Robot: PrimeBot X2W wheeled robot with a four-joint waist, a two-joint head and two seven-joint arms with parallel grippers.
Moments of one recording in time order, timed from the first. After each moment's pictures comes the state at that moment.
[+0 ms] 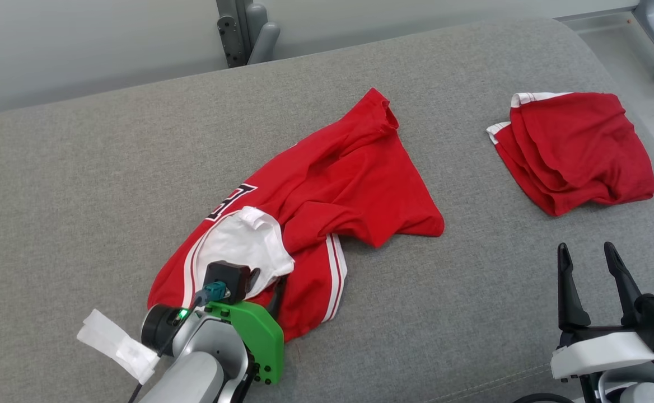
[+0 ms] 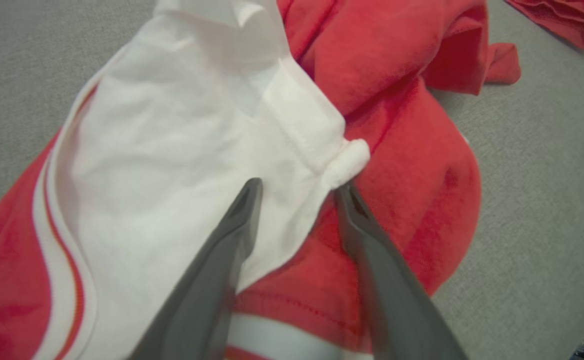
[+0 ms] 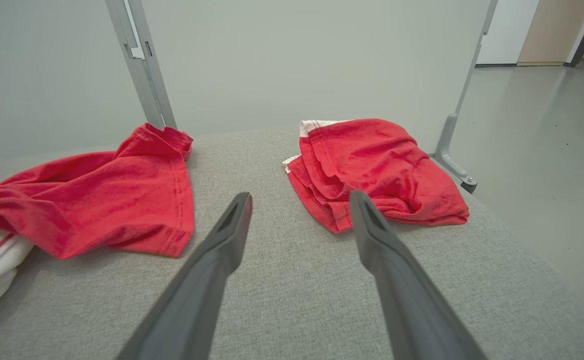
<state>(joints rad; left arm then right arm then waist) -0.35 0.25 -0.73 0.36 -0.57 0.15 0.11 0.04 -0.05 -0.14 0.07 0.10 0.13 -0.26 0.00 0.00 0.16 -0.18</state>
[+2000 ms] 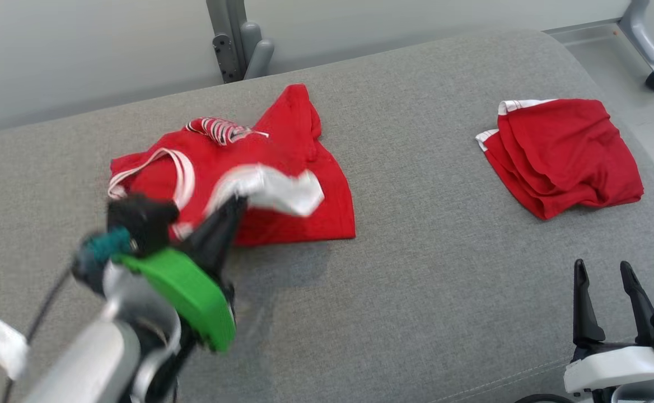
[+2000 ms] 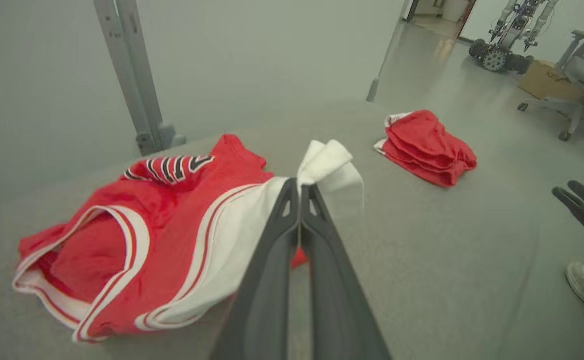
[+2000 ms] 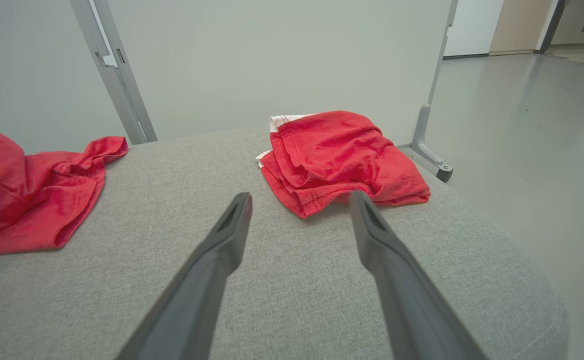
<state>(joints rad) -0.46 0.50 -0.59 -0.15 -0.75 0.09 0.20 0.07 -0.05 -0.18 0.09 0.13 0.13 -0.26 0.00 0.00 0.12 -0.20</state>
